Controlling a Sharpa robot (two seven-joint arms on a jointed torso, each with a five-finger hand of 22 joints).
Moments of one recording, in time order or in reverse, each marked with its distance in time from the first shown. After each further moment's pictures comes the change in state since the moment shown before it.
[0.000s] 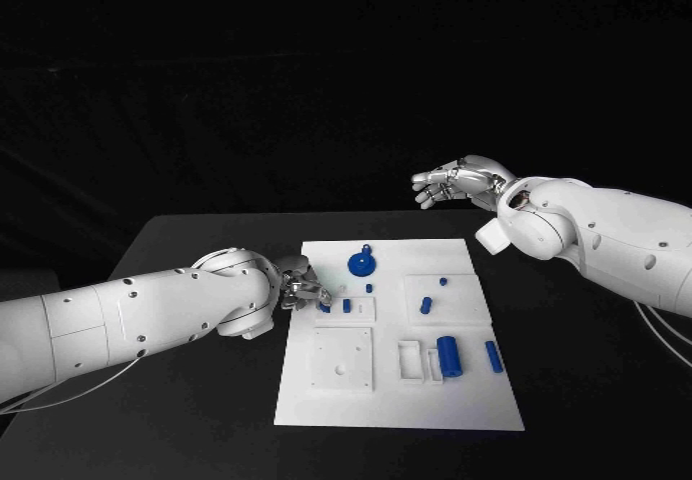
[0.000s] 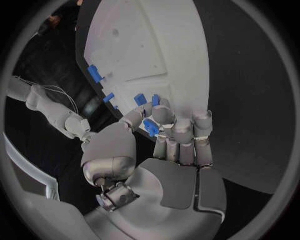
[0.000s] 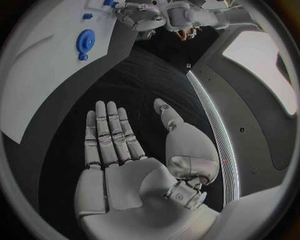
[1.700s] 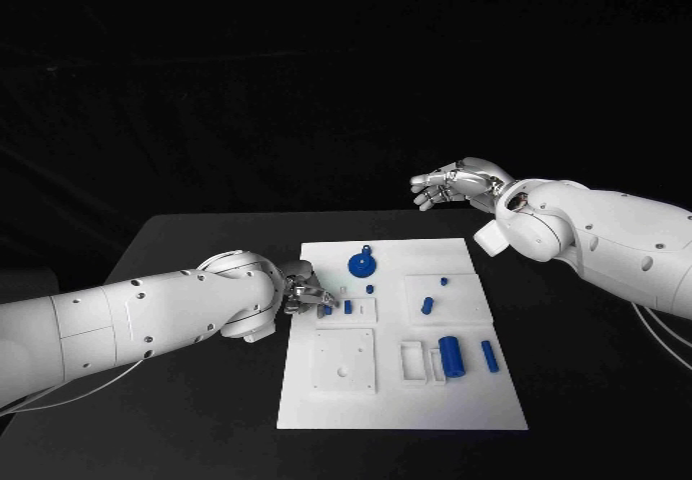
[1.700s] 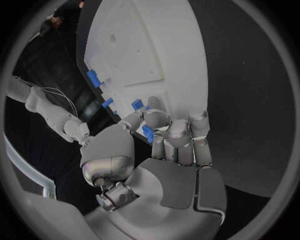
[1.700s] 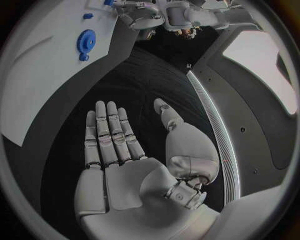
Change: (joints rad) left arm -0.007 0.021 -0.005 -0.016 0.004 0.036 -0.008; left_hand -0.042 -0.080 -0.003 0.098 -0.342 0.148 -0.070 0.083 0.010 0.032 -0.050 0.020 -0.023 0.060 -0.065 -0.004 0.013 0.036 0.000 0.000 0.000 0.003; right arm -0.008 0.002 0.000 -0.001 0.000 0.000 0.001; right_hand 0.000 0.000 0.000 0.000 0.000 0.000 0.000 0.000 -0.001 0.000 0.000 0.000 -0.003 0.000 0.000 0.000 0.001 0.000 0.000 0.000 0.000 0.001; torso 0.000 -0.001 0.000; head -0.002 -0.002
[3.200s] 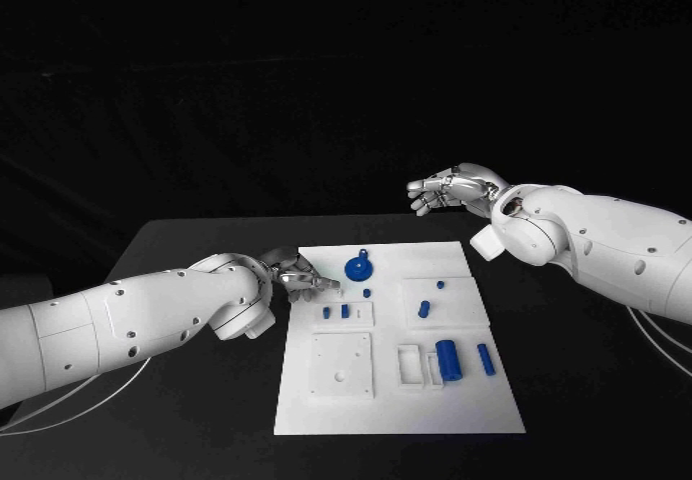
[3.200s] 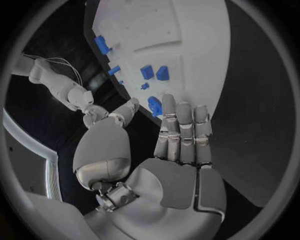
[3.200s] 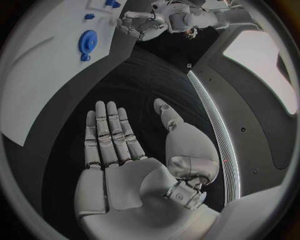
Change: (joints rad) left arm -0.006 -0.027 0.023 -0.008 0.187 -0.222 0.146; left_hand 0.106 -0.184 -0.087 0.068 -0.100 -0.307 0.138 -0.158 -0.097 -0.250 0.129 -0.289 -0.171 -0.238 0.122 -0.290 -0.129 -0.084 -0.227 0.066 -0.202 -0.071; right arm -0.004 -0.002 0.000 -0.002 0.000 0.000 0.000; right_hand 0.000 0.000 0.000 0.000 0.000 0.000 0.000 0.000 -0.001 0.000 0.000 0.000 -0.002 -0.003 0.003 0.000 0.001 0.000 -0.002 0.002 0.000 0.001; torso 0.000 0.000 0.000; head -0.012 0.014
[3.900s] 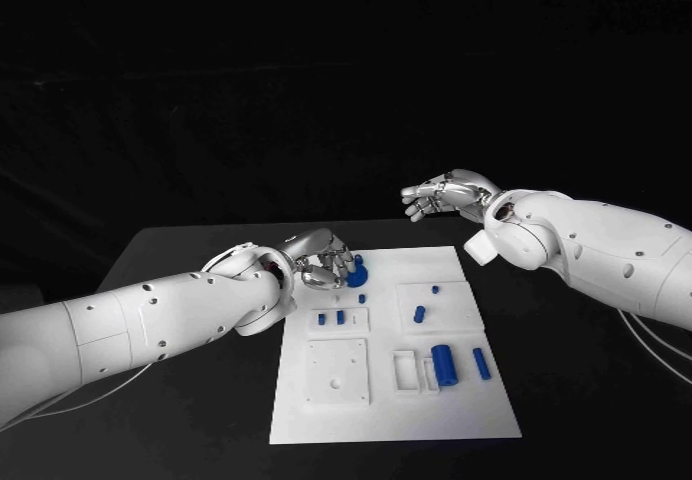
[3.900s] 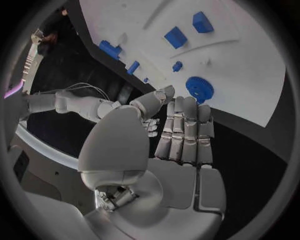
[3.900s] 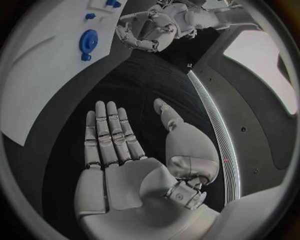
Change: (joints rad) left arm 0.002 0.116 0.022 -0.092 -0.301 -0.053 0.288; left_hand 0.367 0.027 0.139 -0.212 0.071 -0.030 0.035 -0.004 -0.149 -0.094 0.099 -0.336 -0.191 -0.067 0.090 -0.098 -0.069 -0.016 -0.072 0.024 -0.073 0.010; right arm 0.000 0.004 0.000 -0.006 0.000 0.000 0.000; right_hand 0.000 0.000 0.003 0.003 0.000 0.000 0.000 0.000 0.000 0.004 0.004 0.000 -0.001 0.000 0.000 0.000 0.001 0.000 -0.002 0.002 0.000 0.001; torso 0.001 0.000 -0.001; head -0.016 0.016
